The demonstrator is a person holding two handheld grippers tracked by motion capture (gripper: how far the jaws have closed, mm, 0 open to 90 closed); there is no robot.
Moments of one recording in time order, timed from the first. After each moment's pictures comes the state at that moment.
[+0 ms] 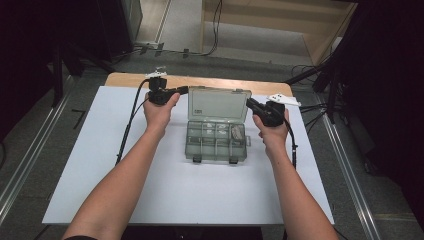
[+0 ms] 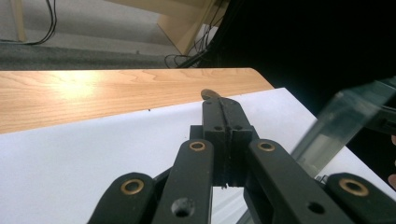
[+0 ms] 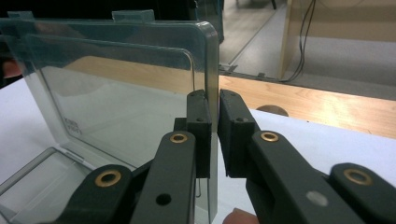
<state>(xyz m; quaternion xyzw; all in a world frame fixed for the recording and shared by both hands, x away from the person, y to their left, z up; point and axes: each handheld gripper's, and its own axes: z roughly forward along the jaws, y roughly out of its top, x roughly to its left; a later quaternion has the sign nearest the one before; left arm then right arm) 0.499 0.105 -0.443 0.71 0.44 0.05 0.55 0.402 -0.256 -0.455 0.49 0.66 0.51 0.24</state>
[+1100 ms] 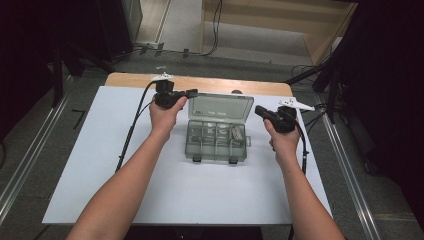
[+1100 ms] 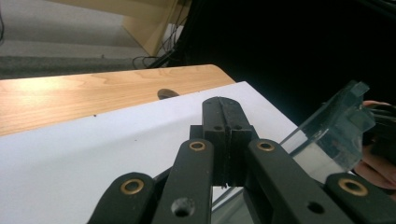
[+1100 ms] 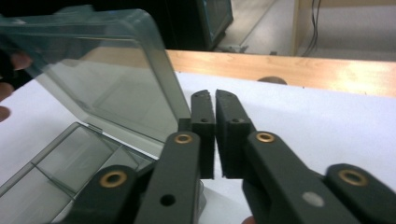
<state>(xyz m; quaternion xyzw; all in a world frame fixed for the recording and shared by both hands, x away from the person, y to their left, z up) 0.478 0.089 -0.436 0.72 0.38 0.02 0.58 0.383 -0.283 -0.453 0.52 0.66 0.51 0.18</state>
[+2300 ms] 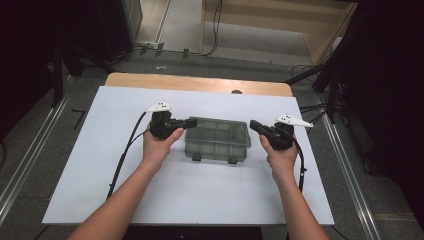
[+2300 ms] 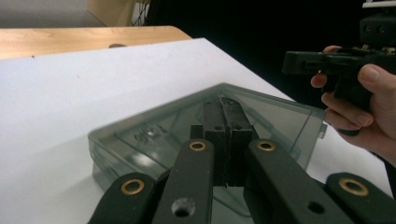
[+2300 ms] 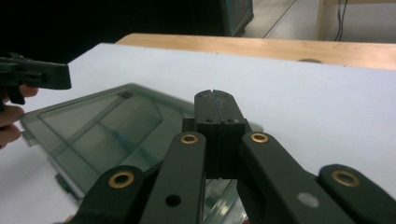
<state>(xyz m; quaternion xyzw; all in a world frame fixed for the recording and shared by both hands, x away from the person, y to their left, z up) 0.389 0.102 -0.461 0.76 0.32 0.00 0.56 0.327 -0.263 -0.459 0.49 0.68 0.52 0.17</state>
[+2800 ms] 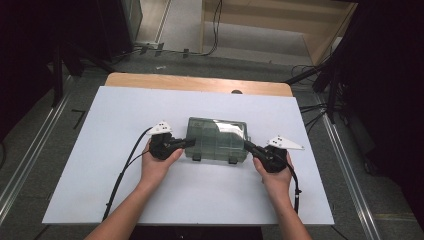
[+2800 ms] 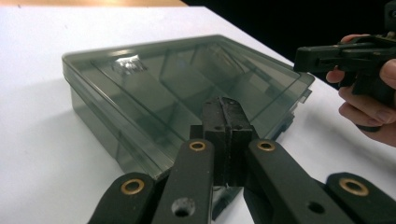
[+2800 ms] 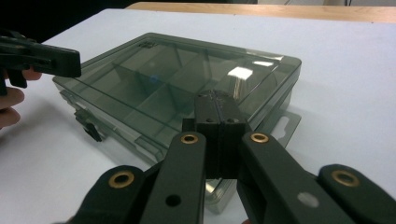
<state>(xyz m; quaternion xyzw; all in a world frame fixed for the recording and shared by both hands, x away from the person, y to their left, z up) 0.349 0.104 -0.492 0.77 0.33 0.02 0.54 0.281 -0.242 -0.490 0.48 0.70 0.50 0.18</state>
